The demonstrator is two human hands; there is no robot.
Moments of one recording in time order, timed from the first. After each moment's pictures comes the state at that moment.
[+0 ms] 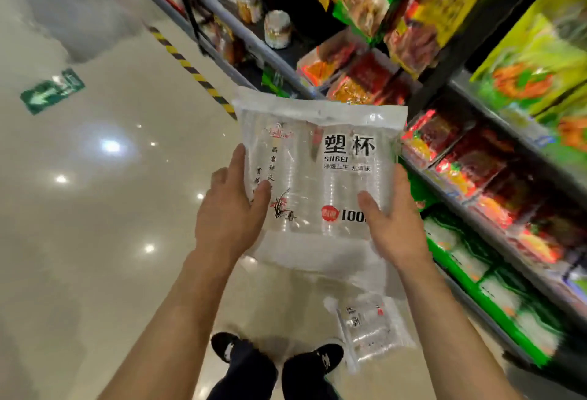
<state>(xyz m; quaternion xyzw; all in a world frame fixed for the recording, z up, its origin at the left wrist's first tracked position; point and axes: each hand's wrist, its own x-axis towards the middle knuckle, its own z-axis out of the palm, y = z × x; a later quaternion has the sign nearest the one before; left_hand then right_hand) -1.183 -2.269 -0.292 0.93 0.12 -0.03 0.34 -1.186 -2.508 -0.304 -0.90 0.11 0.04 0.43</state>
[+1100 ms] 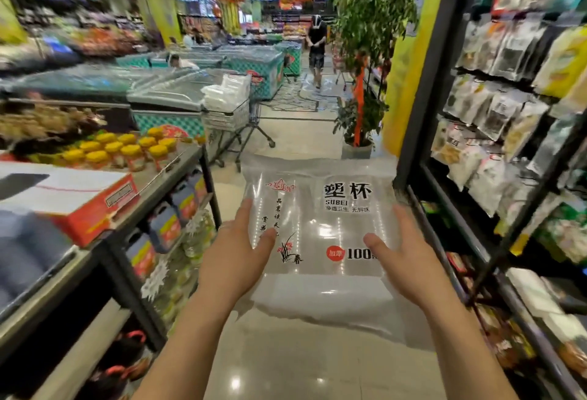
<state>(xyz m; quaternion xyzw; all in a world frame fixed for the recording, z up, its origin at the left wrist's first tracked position) -1.203 -1.609 0.002 0.83 0.42 0.28 0.23 -1.010 -1.784 0.018 -0.82 -0.37 0.08 0.42</state>
